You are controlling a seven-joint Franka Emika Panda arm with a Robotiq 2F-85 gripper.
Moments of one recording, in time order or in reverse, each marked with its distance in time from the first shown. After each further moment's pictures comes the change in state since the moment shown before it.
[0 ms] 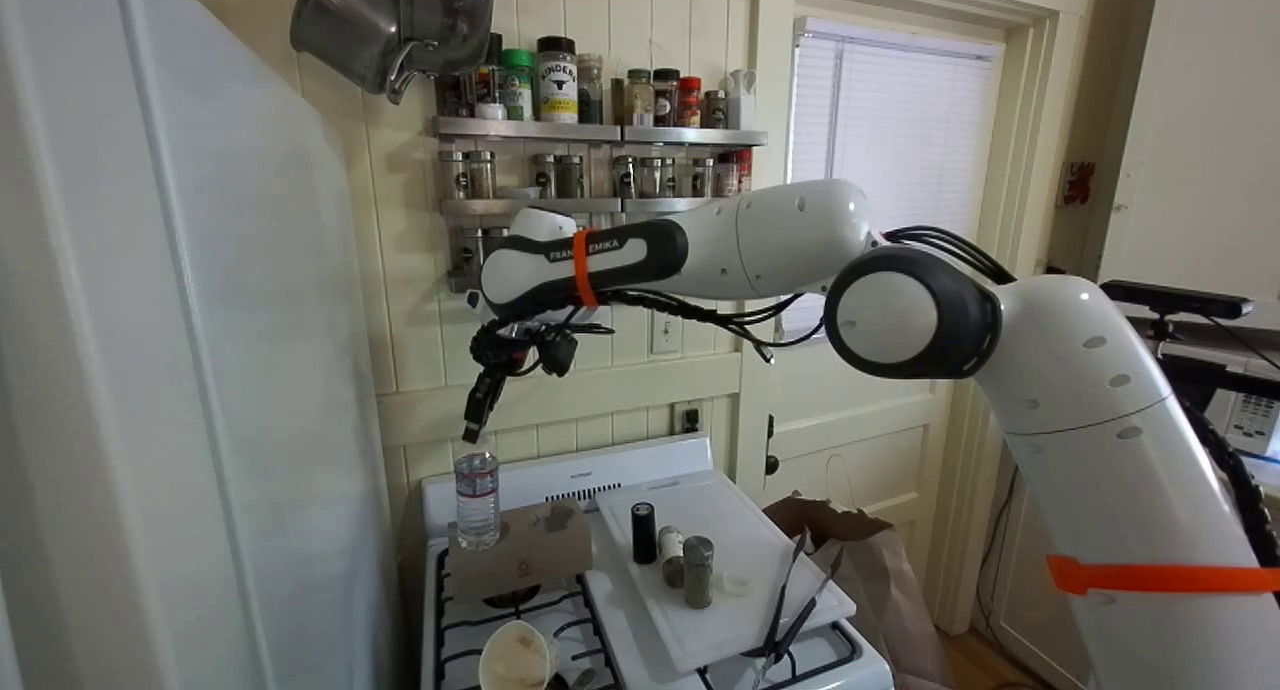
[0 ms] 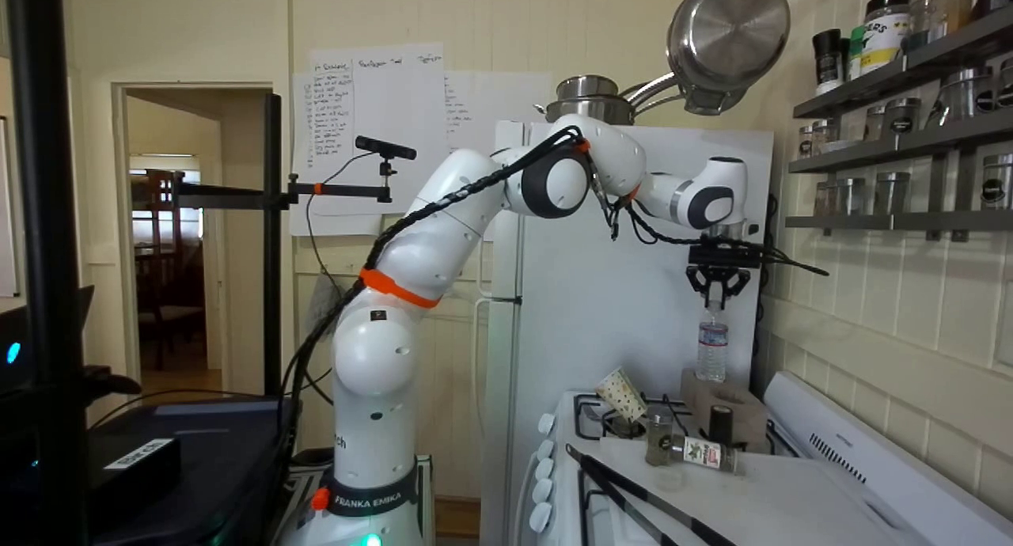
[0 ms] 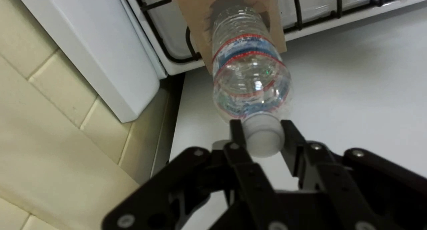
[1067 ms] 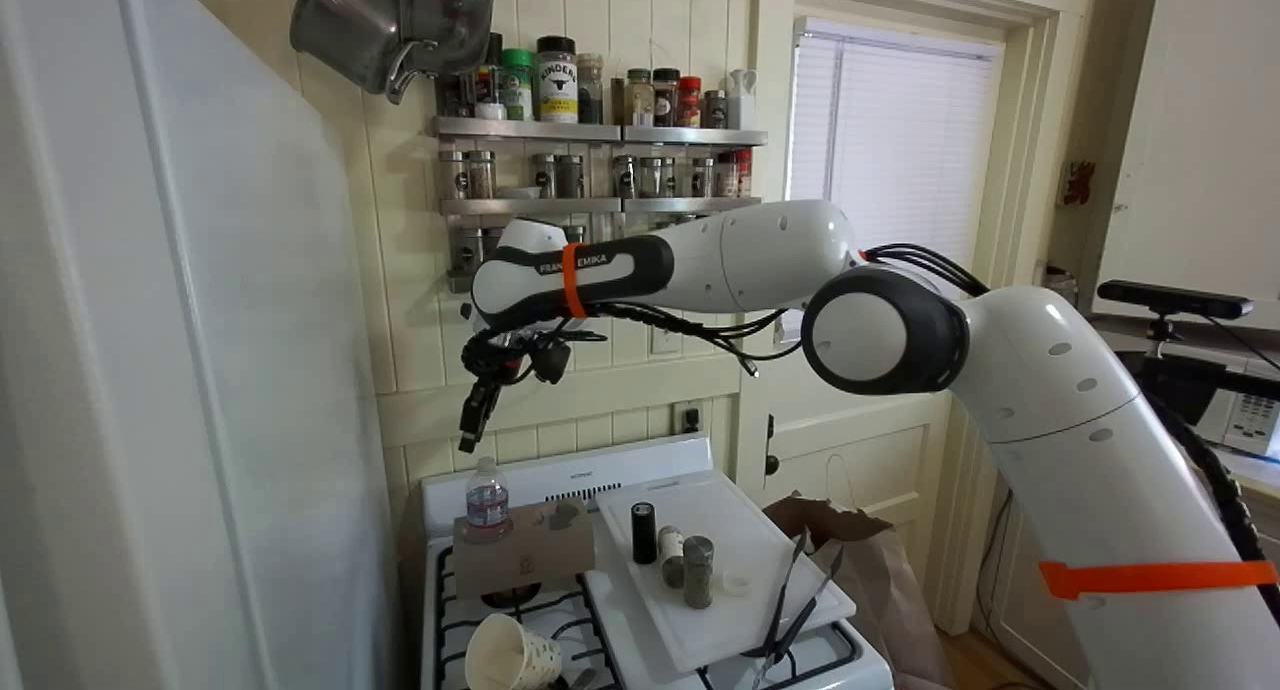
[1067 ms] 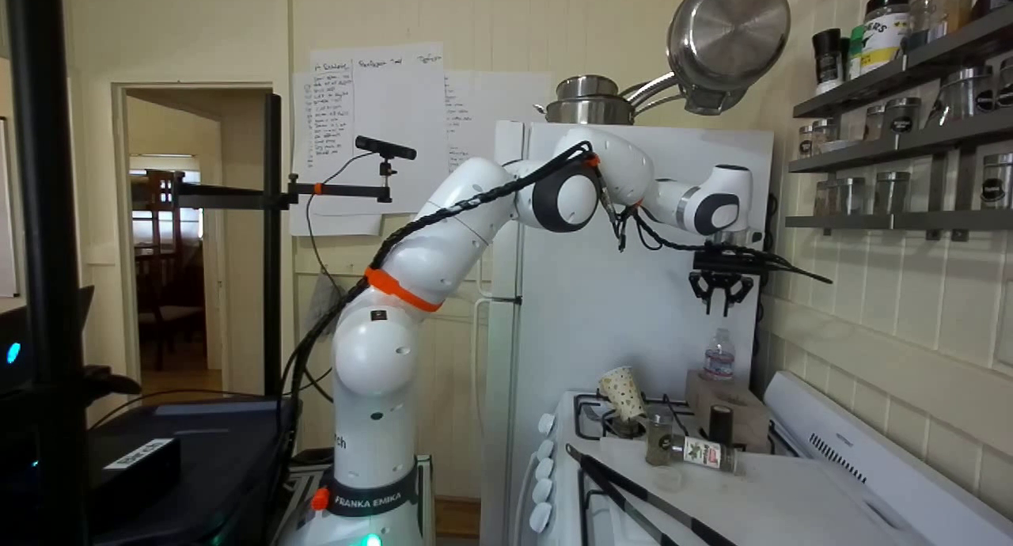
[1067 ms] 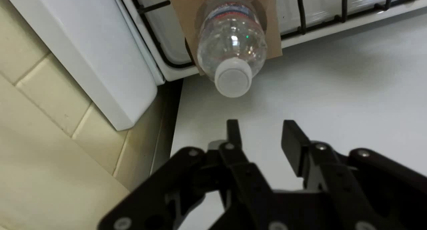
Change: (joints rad) arm 0.004 0.081 0.007 0.100 -0.025 -0.052 0.006
